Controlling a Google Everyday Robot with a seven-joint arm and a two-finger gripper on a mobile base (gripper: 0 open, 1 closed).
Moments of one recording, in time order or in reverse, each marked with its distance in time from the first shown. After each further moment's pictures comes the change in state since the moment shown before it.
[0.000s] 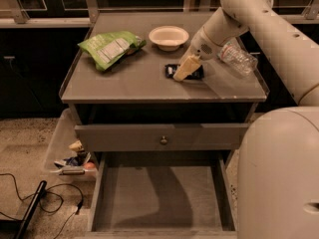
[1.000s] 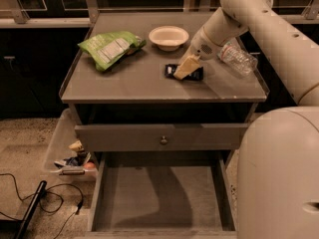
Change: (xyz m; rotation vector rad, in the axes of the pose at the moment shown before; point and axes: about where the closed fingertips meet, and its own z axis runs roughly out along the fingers) arm 0.000 0.000 0.000 0.000 0.000 0.000
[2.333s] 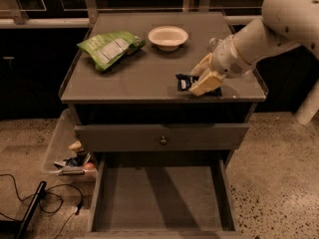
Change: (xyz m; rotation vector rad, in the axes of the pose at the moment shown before) arm 0.020 0.099 -0.064 0.014 -0.132 -0.169
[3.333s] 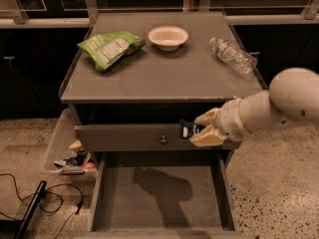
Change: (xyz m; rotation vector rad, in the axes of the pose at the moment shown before) arm 0.069 0.110 0.043 0.065 -0.045 0.152
